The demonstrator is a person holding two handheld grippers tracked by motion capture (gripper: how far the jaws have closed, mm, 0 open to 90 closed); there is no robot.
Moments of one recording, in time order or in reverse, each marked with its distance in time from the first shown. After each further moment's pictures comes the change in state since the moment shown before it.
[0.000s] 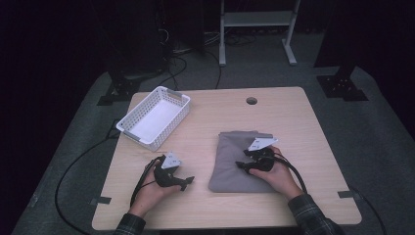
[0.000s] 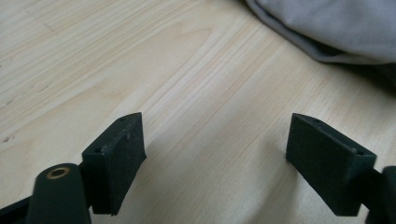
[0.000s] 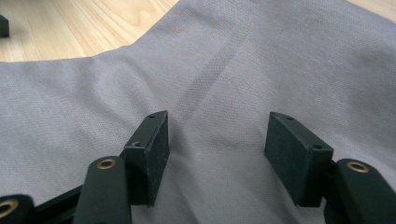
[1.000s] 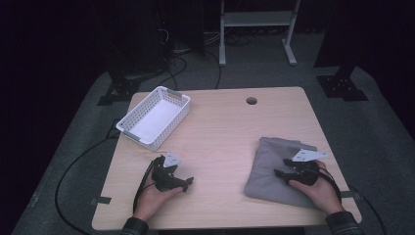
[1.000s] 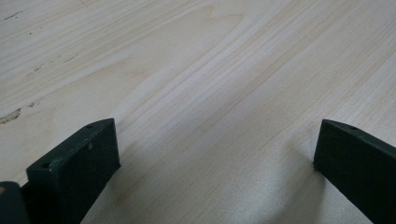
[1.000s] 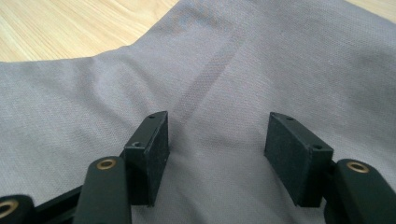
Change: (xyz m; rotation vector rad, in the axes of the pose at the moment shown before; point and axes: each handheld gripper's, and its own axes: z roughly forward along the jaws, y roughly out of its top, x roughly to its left) left arm -0.004 0.000 0.002 0.036 0.088 -0.089; right arm -0.031 -0.080 -0.093 -0.003 -0.141 0.118
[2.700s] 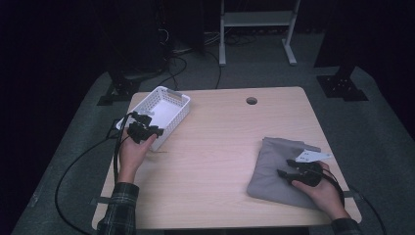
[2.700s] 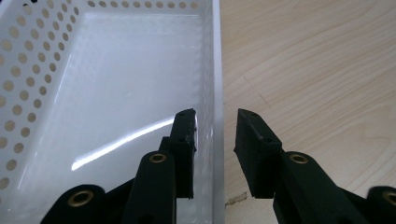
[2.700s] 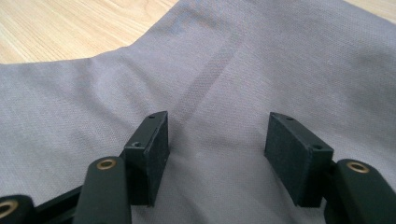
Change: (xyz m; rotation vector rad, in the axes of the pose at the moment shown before) left arm 0.122 0.084 -0.038 0.039 0.156 -0.155; right arm -0.003 -0.005 -0.005 0.000 -0.020 0.018
